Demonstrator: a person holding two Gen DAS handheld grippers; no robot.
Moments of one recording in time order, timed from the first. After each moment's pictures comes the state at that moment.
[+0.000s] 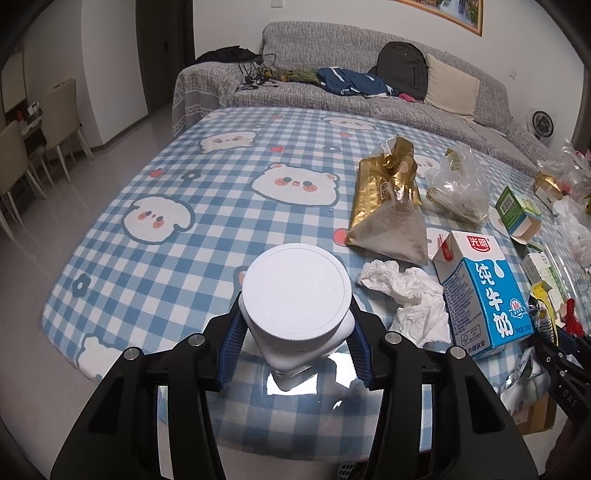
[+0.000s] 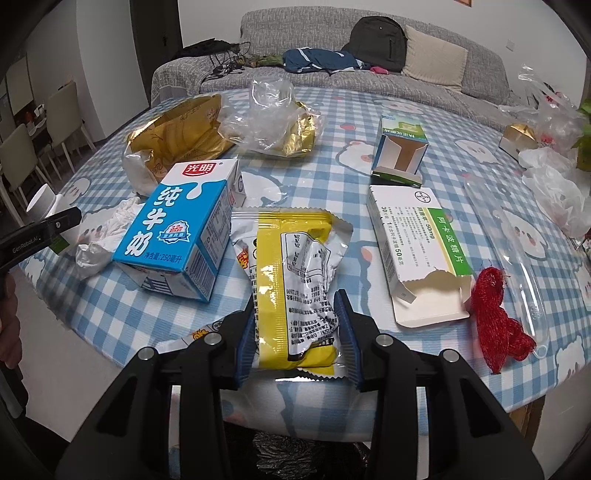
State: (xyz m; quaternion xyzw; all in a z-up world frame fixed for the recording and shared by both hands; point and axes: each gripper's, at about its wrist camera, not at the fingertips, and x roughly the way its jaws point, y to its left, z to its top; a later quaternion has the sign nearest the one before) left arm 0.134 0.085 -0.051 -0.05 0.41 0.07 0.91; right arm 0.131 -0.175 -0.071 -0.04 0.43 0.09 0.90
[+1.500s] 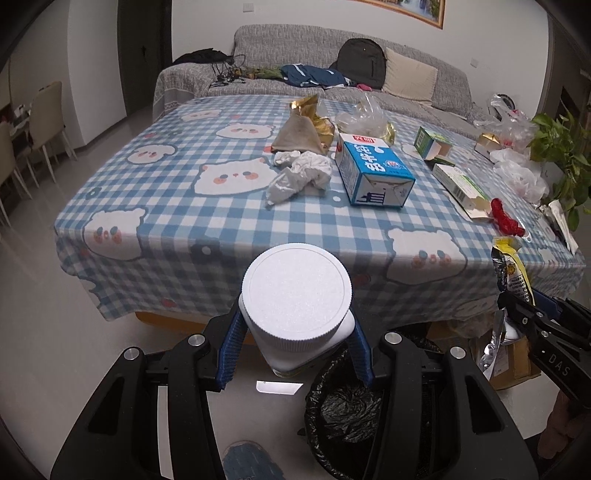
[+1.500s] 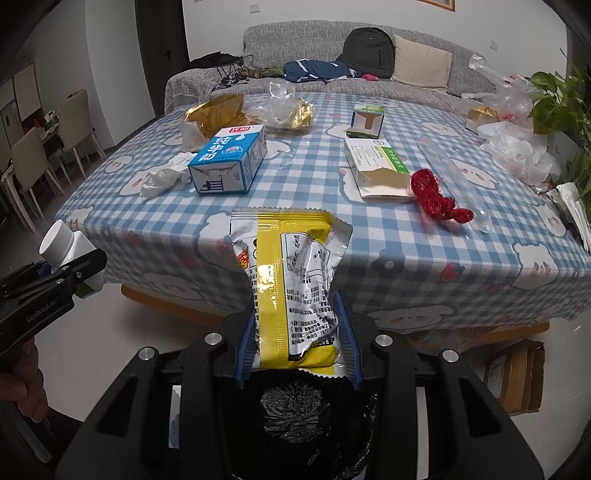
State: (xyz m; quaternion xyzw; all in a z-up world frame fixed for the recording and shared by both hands) left arm -0.024 0.008 -0.066 -0.05 0.41 0.02 0.91; right arm -0.009 -0.199 -0.069 -0.03 0.41 0.10 0.90
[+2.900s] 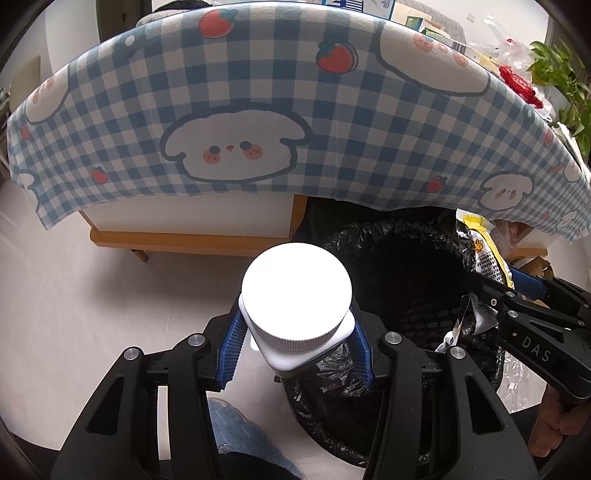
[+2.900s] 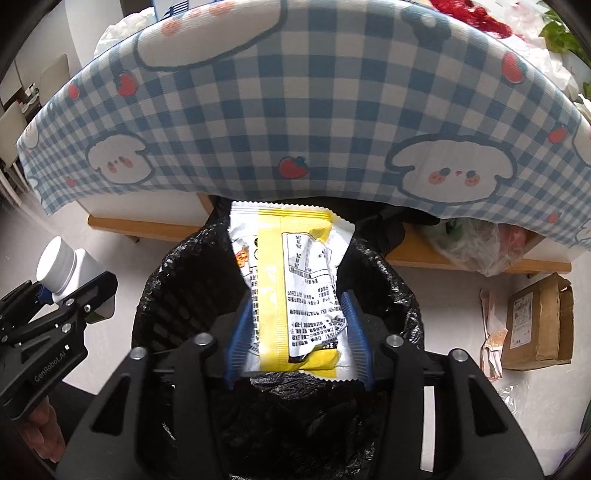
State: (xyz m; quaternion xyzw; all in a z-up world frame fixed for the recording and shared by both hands) left arm -0.051 -0.026 -0.213 -0.04 0.49 -0.01 0.87; right arm -0.029 -0.205 -0.220 -0.03 0.50 0.08 0.86
